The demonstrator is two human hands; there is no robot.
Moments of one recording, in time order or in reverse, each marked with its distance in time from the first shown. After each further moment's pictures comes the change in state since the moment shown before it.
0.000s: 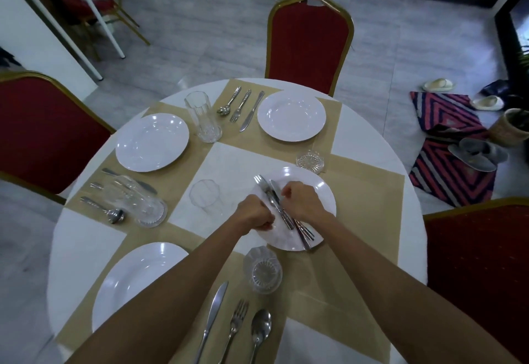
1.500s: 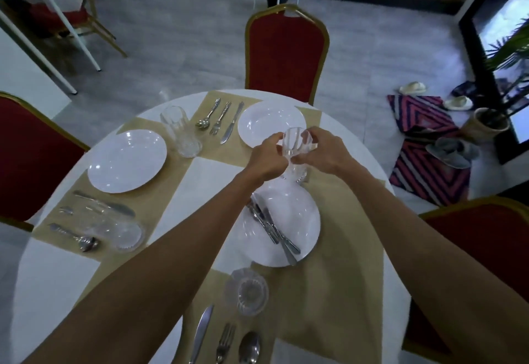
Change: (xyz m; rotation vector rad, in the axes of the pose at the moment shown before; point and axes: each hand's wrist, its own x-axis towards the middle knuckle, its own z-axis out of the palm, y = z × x) left_hand -0.002 0.141 -0.019 0.052 0.137 0.531; right_hand 0.046 0.005 -0.139 0.067 0.189 -0.118
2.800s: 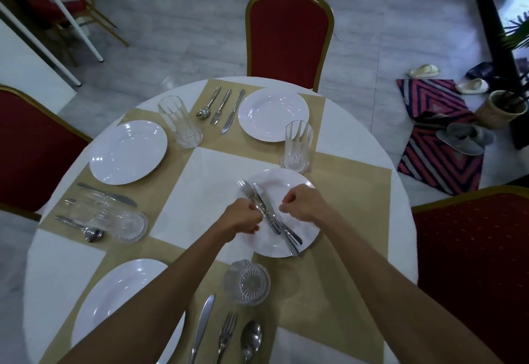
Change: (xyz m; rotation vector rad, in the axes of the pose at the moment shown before) left_hand -0.059 -0.111 0.023 -0.026 -0.200 -0.500; right_hand -0.063 0.025 0.096 0.016 -0.336 0.244
